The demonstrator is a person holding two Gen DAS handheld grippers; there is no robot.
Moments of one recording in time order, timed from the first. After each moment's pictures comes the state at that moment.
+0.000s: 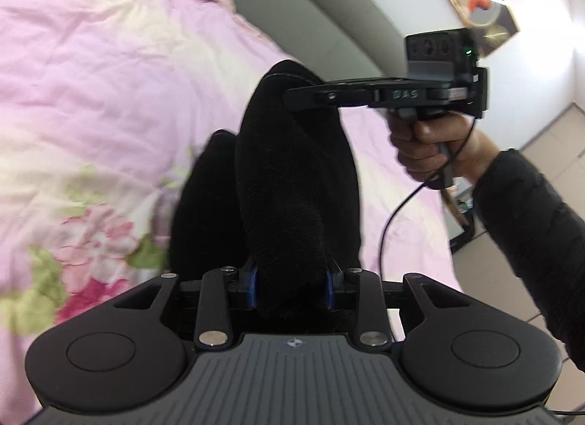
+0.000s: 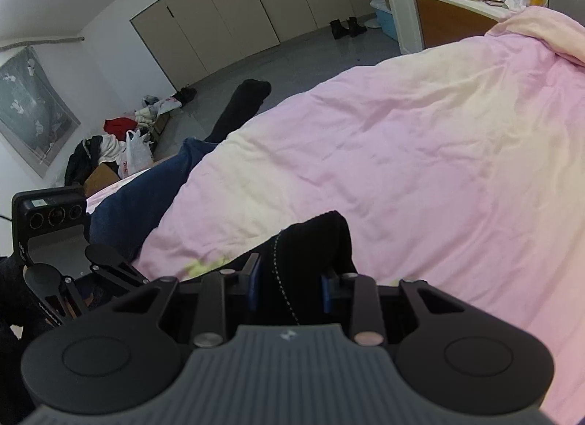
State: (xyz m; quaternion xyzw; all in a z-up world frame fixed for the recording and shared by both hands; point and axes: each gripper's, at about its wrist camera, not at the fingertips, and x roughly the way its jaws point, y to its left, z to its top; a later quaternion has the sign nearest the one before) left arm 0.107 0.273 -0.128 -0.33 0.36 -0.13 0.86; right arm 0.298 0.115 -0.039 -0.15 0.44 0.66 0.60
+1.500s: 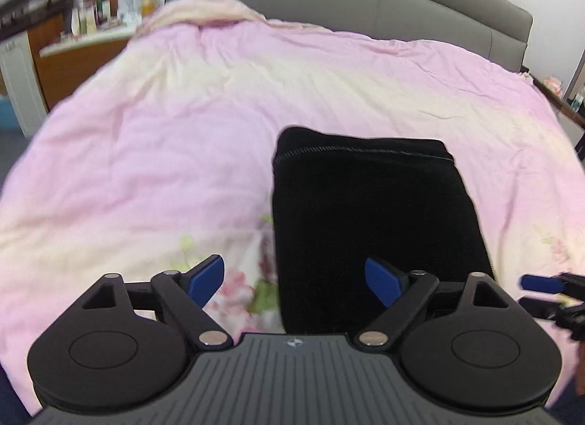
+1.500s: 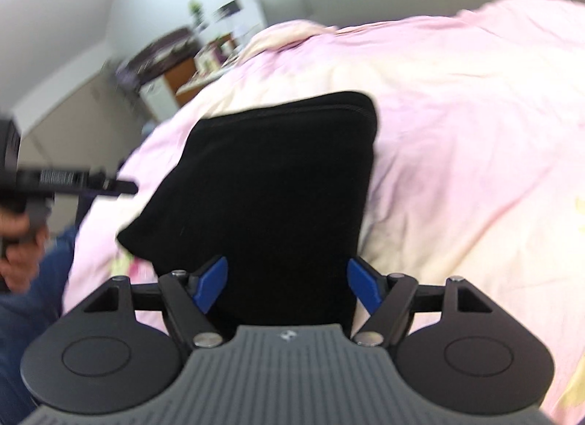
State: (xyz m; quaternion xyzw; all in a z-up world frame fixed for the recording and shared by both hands) left arm 0.143 0.236 -0.098 -0.05 0.41 0.01 0.91; right arm 0.071 -0.135 -0.127 0.09 0.39 0.31 0.86
